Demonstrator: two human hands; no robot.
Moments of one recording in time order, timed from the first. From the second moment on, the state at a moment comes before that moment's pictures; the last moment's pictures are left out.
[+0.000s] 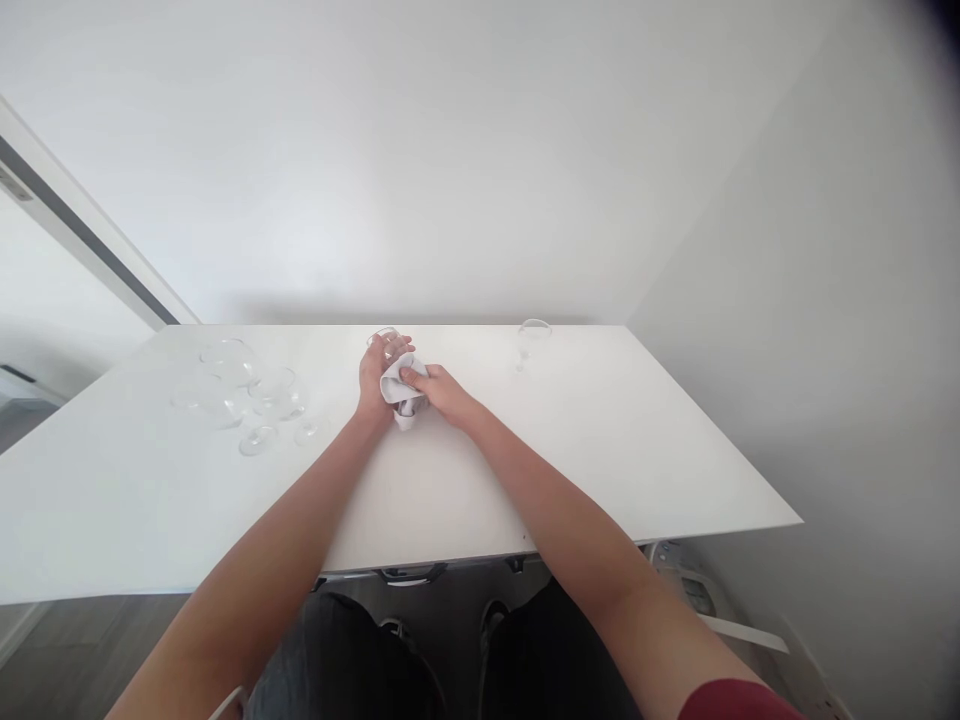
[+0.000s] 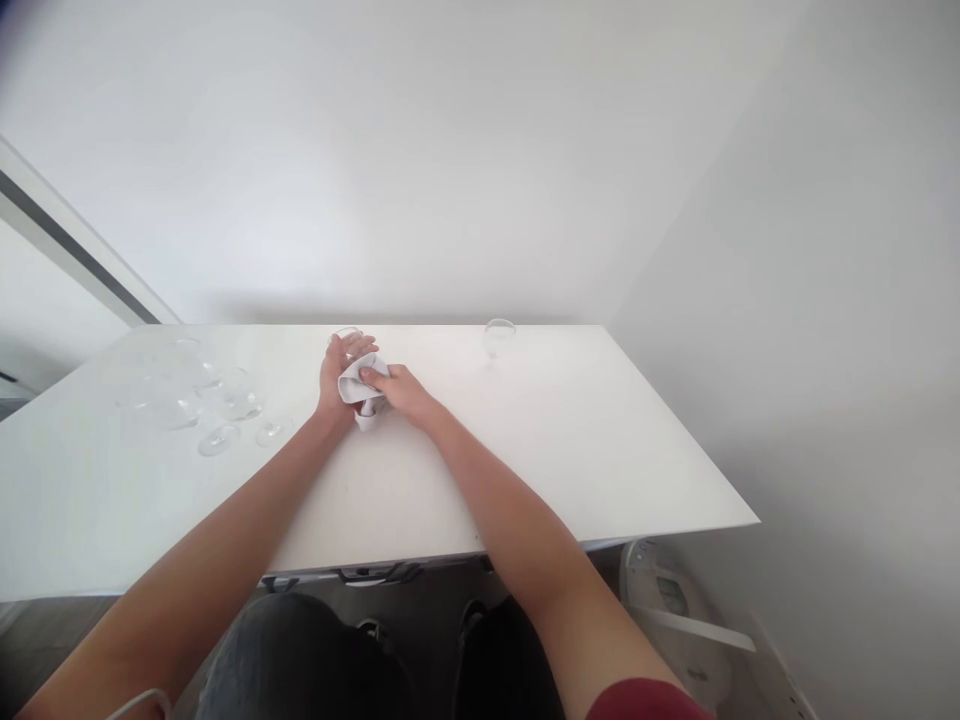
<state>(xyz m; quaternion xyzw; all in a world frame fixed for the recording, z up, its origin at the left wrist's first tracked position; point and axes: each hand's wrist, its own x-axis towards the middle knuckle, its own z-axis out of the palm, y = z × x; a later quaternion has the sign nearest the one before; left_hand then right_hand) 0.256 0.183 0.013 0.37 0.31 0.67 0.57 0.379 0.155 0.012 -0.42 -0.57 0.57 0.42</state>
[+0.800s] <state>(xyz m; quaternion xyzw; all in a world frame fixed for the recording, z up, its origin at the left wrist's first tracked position) 0.257 0.185 0.011 0.38 0.30 0.67 0.56 0.386 0.158 0.016 -0.37 -0.53 0.65 0.39</state>
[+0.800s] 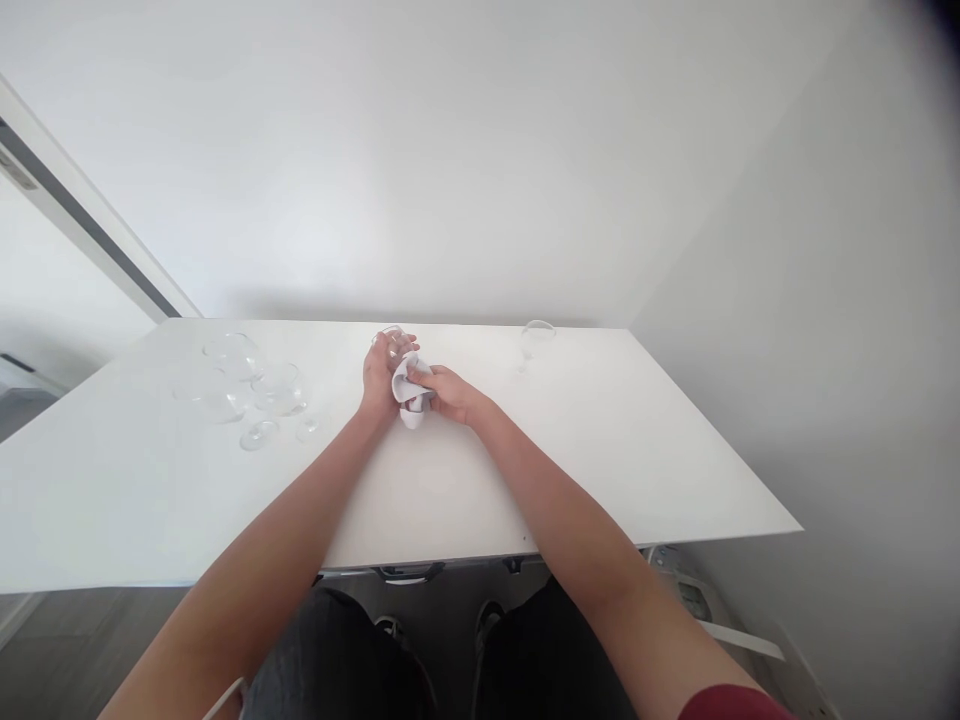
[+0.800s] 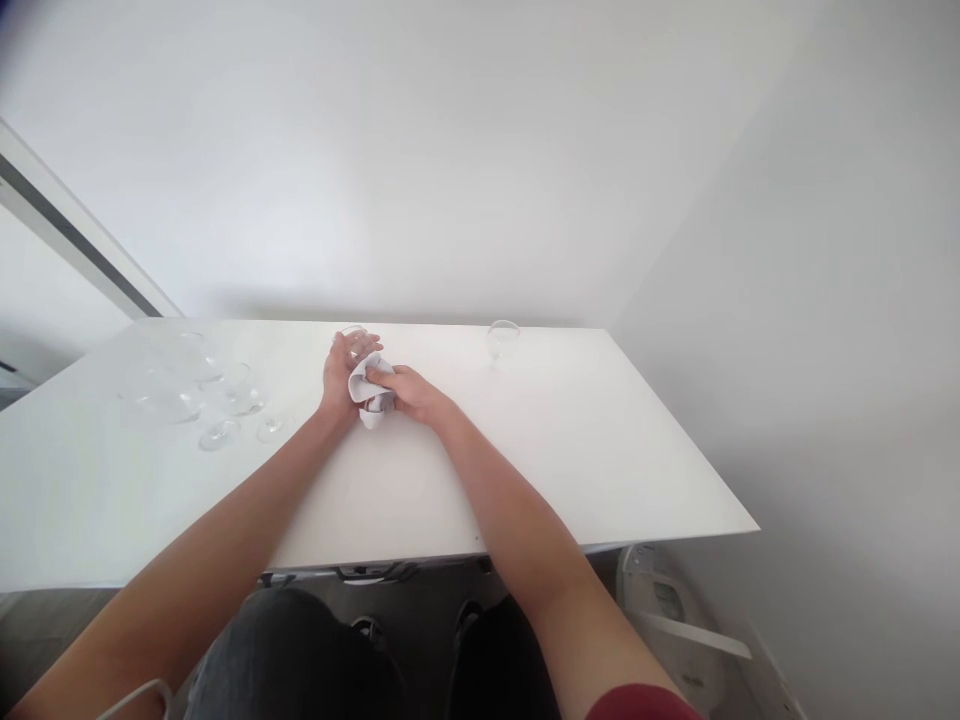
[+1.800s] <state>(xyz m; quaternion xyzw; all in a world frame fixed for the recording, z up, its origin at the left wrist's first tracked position) 0.249 0.182 0.018 0.46 0.13 0.65 0.58 0.385 0.159 0.019 -0.32 -0.36 0.49 0.72</state>
